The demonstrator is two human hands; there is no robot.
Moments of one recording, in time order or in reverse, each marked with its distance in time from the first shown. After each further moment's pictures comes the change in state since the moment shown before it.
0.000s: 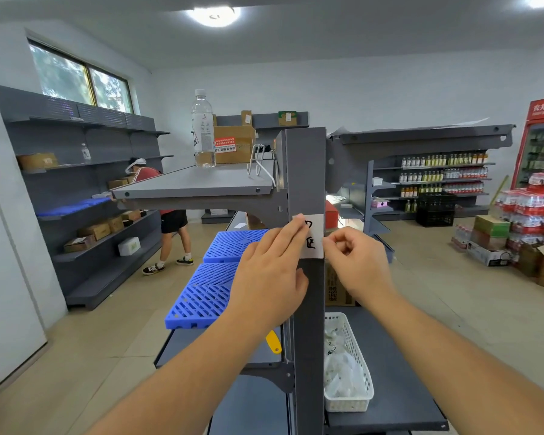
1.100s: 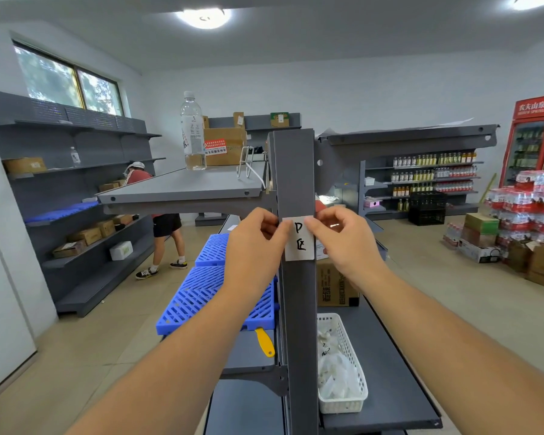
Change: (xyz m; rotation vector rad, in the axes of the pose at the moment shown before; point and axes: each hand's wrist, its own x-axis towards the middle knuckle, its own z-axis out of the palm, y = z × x) left_hand 0.044 0.000 -0.011 -0.651 0.166 -0.540; right_hand 0.028 -0.015 -0.005 0.196 -0.035 0.080
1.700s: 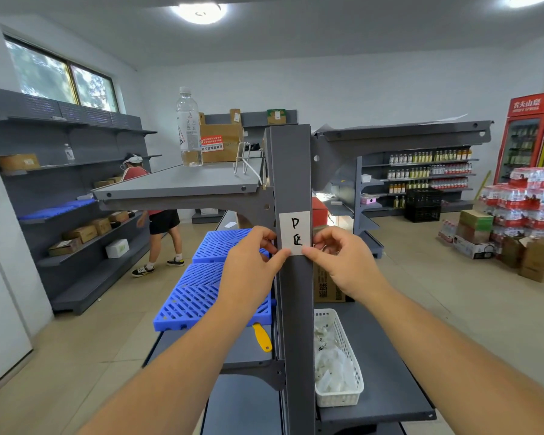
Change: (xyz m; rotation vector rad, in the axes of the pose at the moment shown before) left_hand -0.018 -0.032 0.004 0.121 -0.125 0.025; right_hand -0.018 0.038 -0.004 -0.077 -0.134 -0.003
